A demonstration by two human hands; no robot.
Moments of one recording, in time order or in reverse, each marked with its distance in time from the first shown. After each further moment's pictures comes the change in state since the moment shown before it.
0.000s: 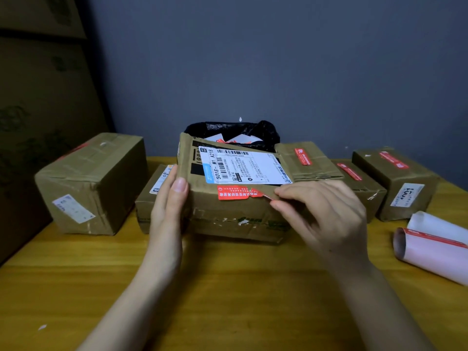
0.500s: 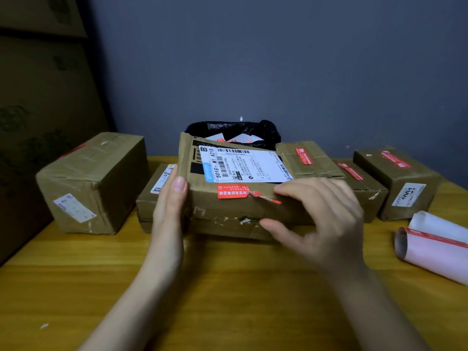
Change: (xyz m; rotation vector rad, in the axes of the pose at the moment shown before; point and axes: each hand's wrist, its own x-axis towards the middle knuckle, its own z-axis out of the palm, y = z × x) left_hand -0.001 -0.002 -0.001 0.010 -0.027 0.006; right_hand 0.005 -0.013 0.000 0.037 -0.032 0.077
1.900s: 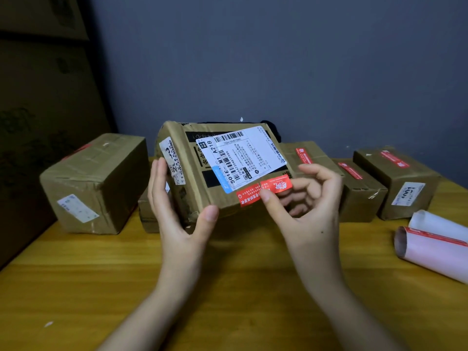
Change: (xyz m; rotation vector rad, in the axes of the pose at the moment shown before) left_hand -0.003 -0.024 0.005 0.284 0.152 0.418; right_hand 0.002 -0.036 0.013 0.611 0.083 0.783
